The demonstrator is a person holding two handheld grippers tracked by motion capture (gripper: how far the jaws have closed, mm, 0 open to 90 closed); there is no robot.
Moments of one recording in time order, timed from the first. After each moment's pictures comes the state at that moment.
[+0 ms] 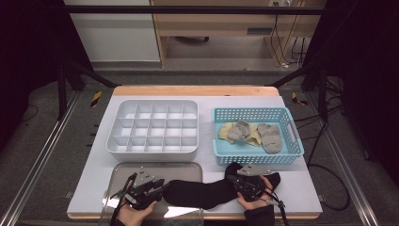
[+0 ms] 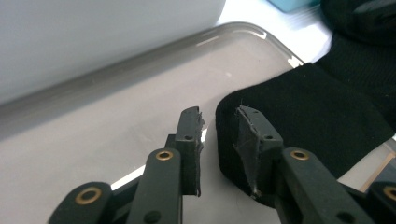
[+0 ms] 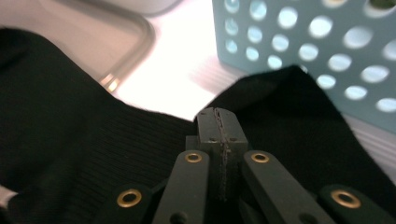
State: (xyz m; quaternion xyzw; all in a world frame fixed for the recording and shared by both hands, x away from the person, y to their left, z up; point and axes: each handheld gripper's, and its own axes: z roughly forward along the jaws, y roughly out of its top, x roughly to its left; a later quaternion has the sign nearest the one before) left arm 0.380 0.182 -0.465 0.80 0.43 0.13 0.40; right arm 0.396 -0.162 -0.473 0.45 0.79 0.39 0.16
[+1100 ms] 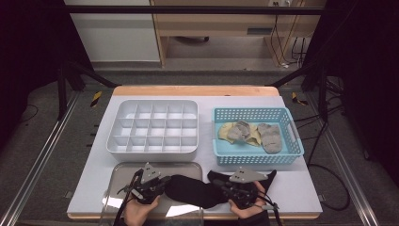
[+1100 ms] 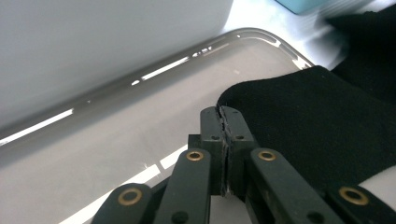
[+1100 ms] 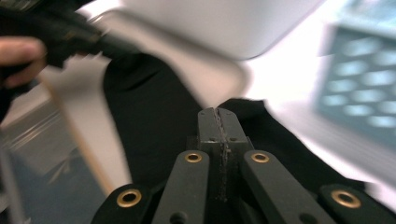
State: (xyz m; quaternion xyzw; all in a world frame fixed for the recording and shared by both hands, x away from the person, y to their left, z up) left arm 0.395 0.170 -0.468 0.81 0.42 0.15 0.39; right arm 0.376 -0.132 -0.454 0.37 0.80 0.47 0.10
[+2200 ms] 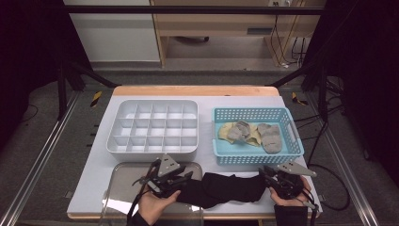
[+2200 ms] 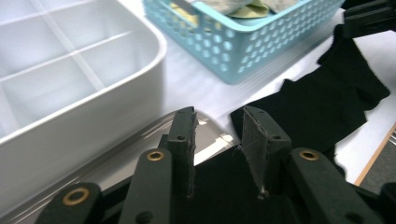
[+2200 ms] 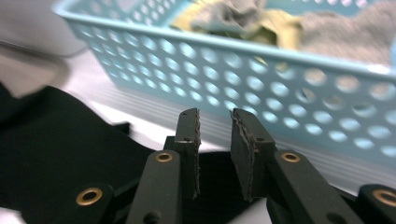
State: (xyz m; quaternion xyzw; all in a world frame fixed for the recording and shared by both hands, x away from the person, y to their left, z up) left arm 0.395 0.105 -0.416 0.82 0.37 0.15 0.42; right arm 0.389 -0.251 -0.451 0.50 0.73 0.41 0.22
